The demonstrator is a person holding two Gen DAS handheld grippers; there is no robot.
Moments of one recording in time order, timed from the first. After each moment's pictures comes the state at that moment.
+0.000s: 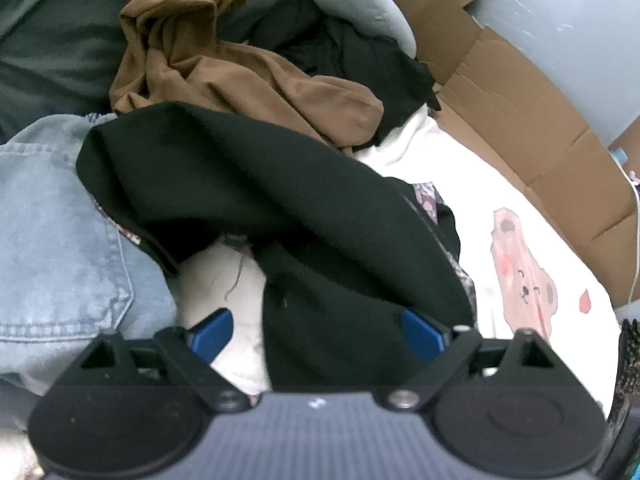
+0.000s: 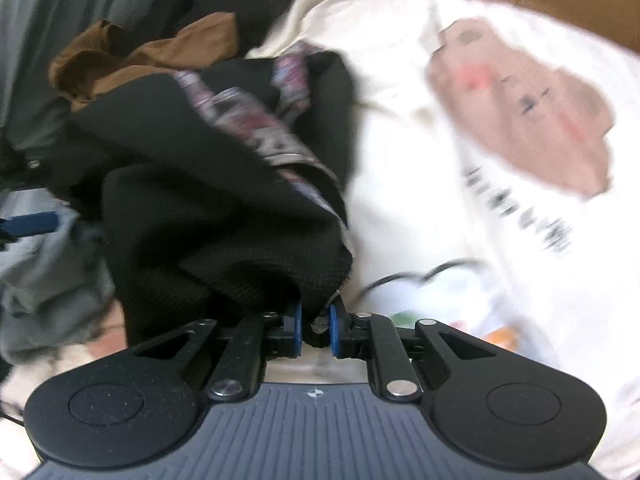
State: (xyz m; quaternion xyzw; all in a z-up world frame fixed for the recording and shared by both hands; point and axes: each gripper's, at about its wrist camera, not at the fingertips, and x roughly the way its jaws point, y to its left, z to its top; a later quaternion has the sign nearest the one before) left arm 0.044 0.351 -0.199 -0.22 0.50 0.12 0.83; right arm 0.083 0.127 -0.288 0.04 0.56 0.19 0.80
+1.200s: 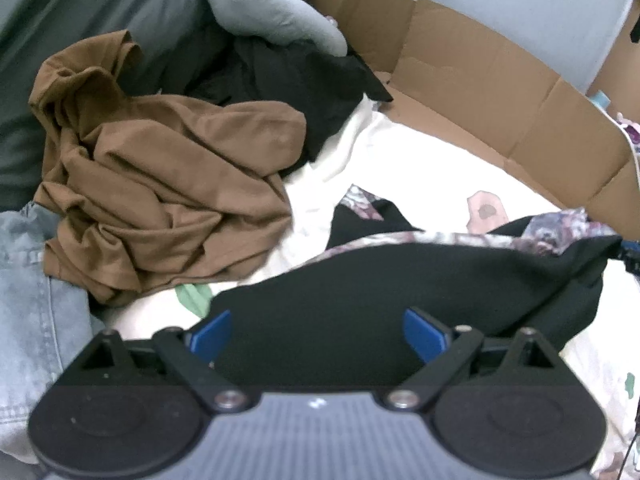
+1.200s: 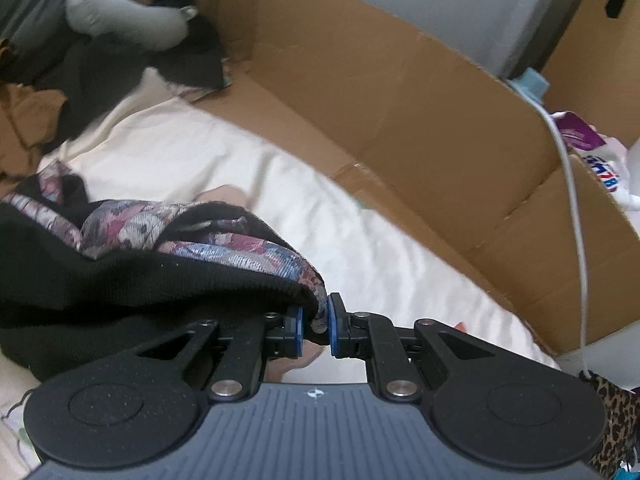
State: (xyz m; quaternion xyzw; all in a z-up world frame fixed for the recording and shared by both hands) left arm 0.099 0.287 -0.202 -0.12 0.50 0.09 0.85; right arm 0.226 -0.027 -0.221 -0.18 0.45 0.11 0.87
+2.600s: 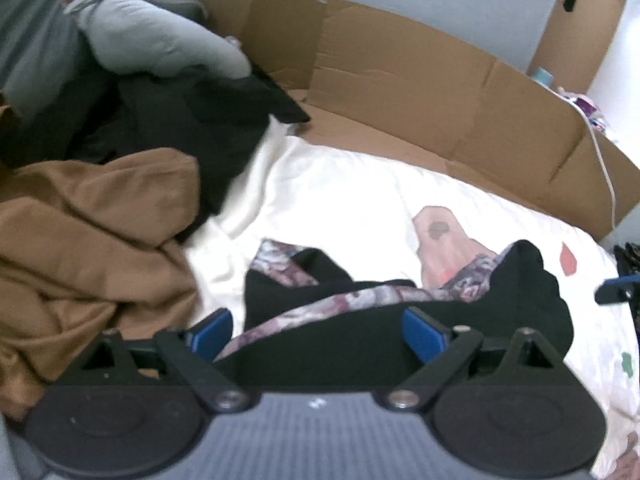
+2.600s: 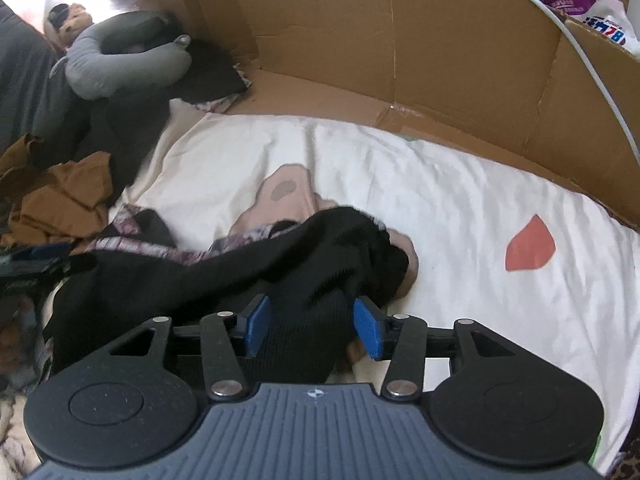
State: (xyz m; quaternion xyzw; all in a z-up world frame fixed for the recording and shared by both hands) left arm 0.172 0.259 -0.233 -0.08 0.45 -0.03 0.89; right arm 0.183 -0.043 -0.211 0.04 0.52 0.13 0.84
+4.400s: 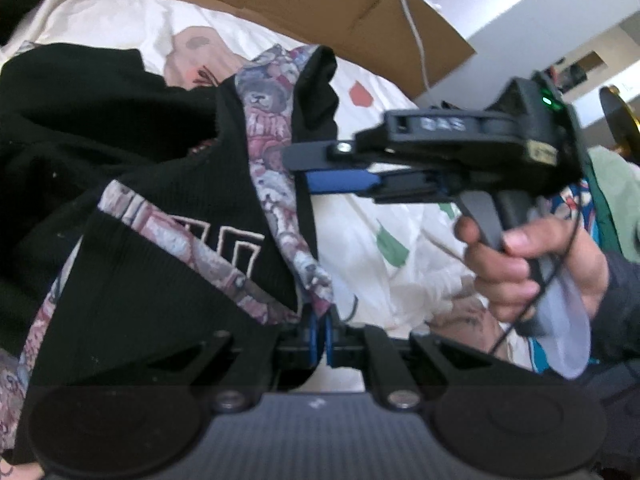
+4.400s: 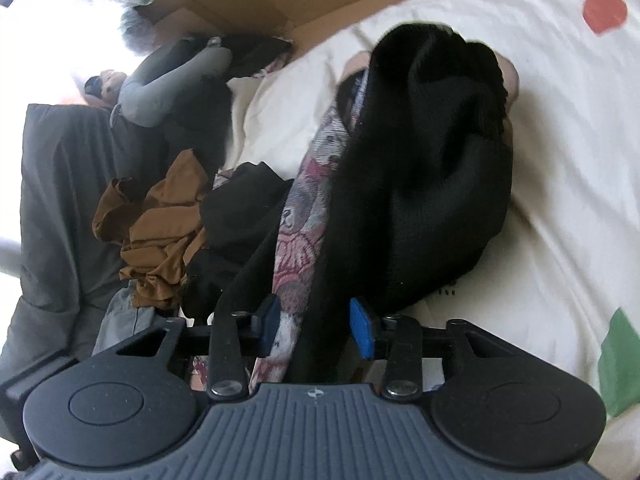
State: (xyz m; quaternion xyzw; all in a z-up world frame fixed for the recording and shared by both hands) left arm 0.049 0.154 -0.258 -0.15 0.55 -0.28 0.77; right arm 0.114 -0.034 -0.302 0.32 0.53 0.21 0.76
